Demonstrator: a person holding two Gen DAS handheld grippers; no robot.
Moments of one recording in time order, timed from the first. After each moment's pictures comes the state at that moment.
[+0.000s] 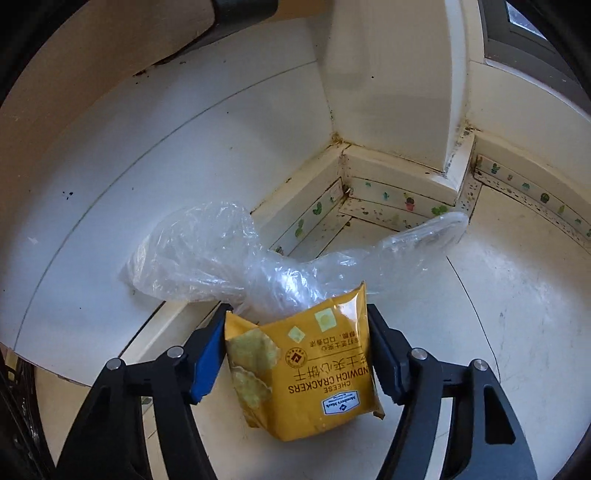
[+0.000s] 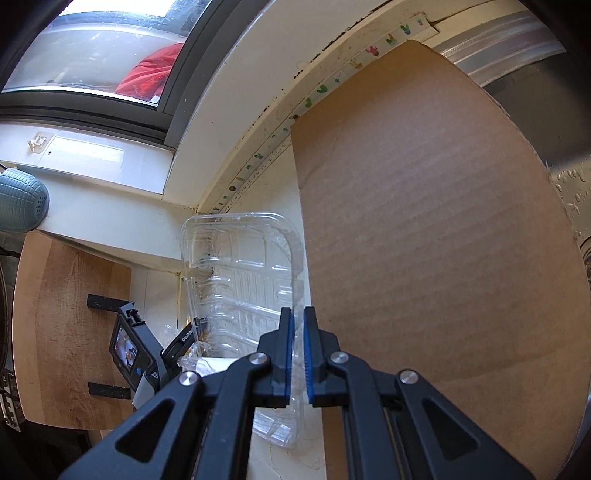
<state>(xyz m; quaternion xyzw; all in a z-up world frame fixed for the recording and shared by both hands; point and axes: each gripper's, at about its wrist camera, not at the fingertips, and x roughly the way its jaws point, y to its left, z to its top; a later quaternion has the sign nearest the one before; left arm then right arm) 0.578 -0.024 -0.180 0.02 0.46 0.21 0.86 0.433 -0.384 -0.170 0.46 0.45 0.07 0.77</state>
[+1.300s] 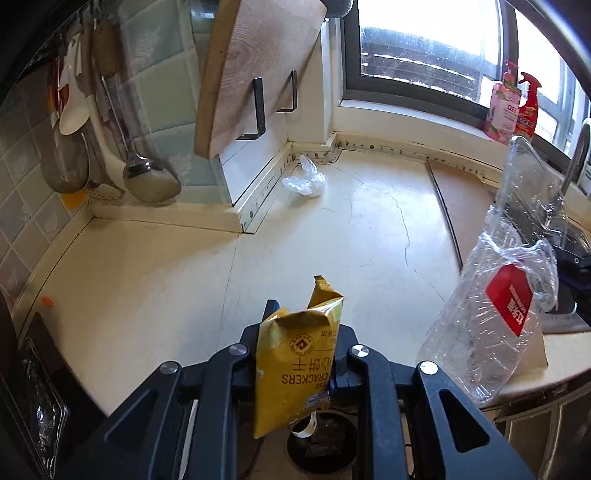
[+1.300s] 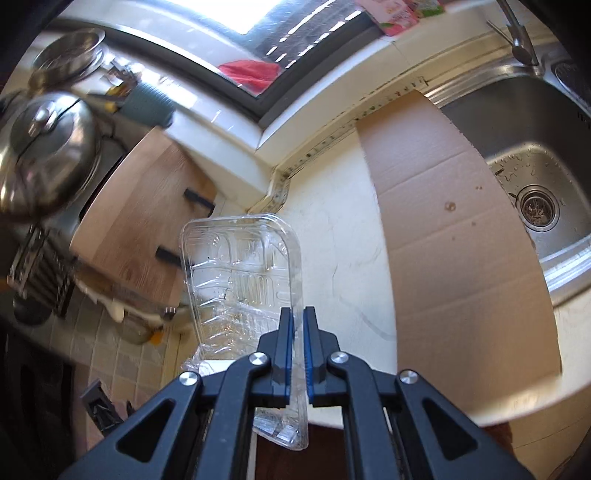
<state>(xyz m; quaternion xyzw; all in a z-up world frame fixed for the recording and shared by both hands) 0.211 0.040 -0.062 0.04 0.40 -0.03 0.91 0.171 -0.247 -0.051 0.37 0.37 0.08 0.85</state>
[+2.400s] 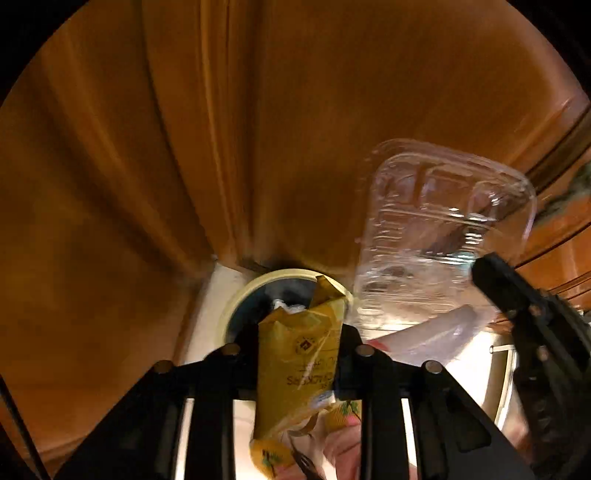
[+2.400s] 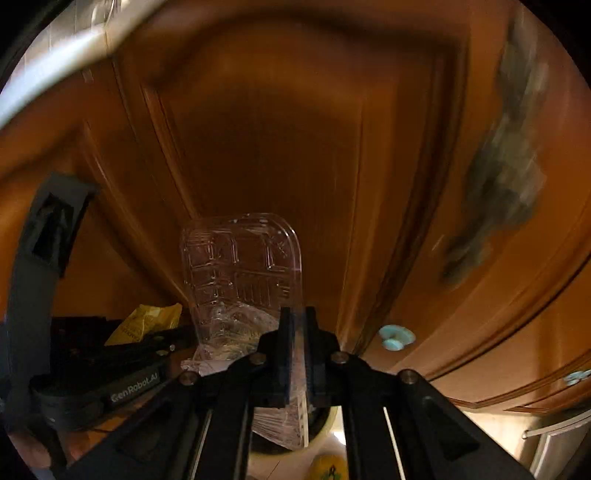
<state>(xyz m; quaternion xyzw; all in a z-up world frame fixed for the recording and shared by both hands) 0.129 0.069 -0.499 -0.04 0.56 -0.10 0.82 0.082 -0.109 -0.446 0.00 0.41 0.06 0.91</state>
